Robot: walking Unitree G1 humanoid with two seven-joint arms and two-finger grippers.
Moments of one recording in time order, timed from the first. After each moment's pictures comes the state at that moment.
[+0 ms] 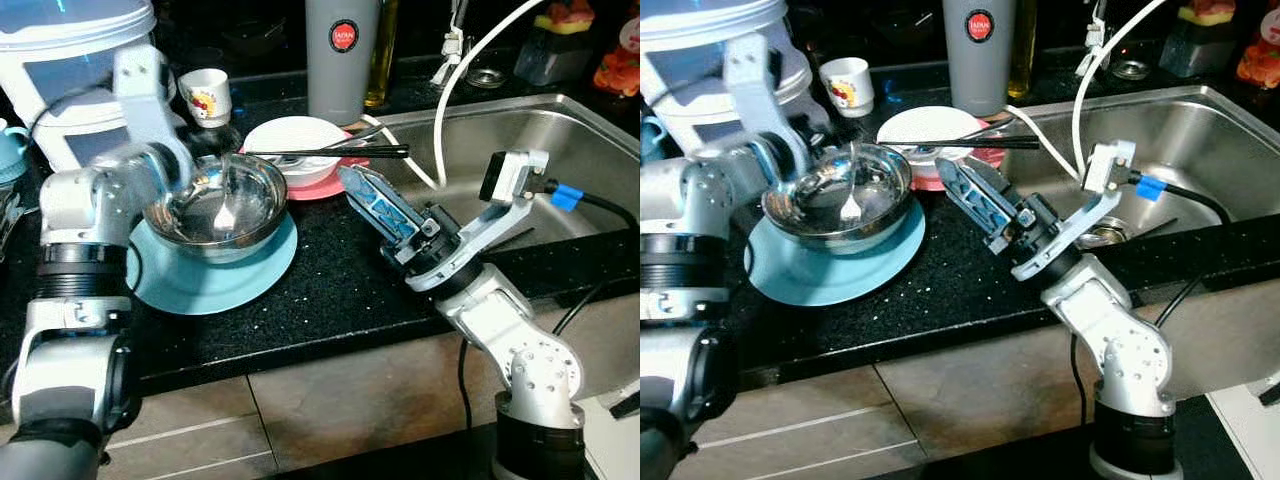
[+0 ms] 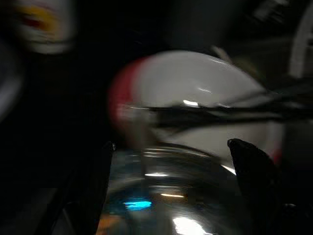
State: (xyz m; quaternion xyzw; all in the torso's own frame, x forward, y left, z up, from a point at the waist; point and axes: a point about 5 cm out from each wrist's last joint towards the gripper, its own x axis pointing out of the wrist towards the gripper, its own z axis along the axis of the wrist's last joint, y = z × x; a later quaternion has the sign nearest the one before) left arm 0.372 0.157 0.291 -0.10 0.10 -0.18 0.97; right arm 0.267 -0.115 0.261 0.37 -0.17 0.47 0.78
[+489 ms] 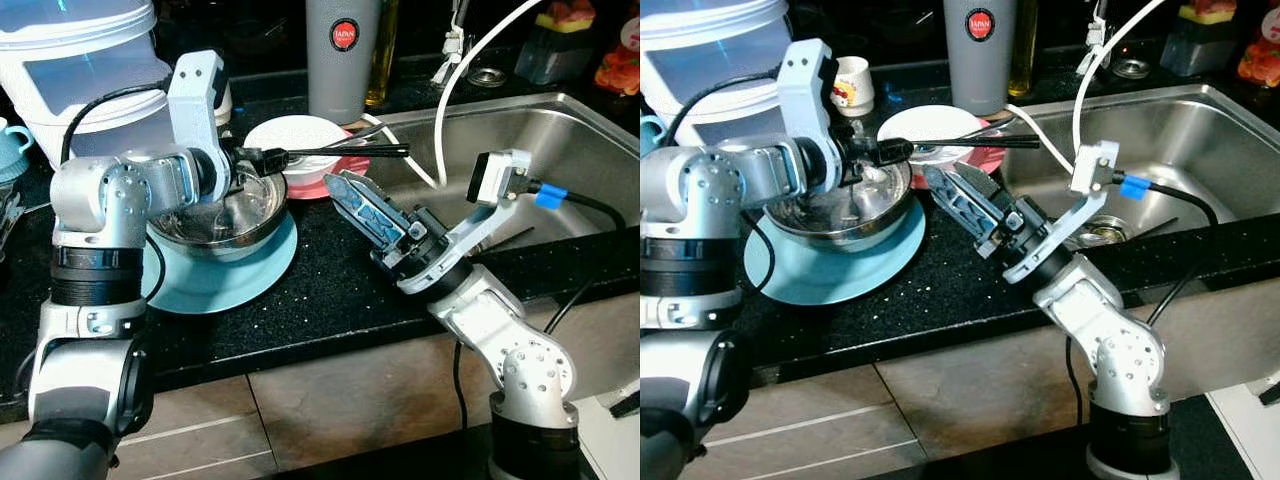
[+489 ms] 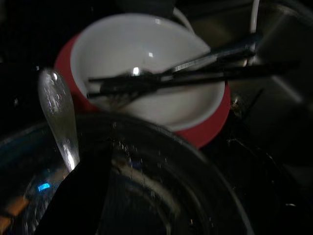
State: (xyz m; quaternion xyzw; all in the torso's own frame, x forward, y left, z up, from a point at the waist) left arm 0.352 0.134 0.294 -0.07 0.16 -0.24 0.96; right arm 0.267 -0.113 0.260 0.36 -0.16 0.46 0.79
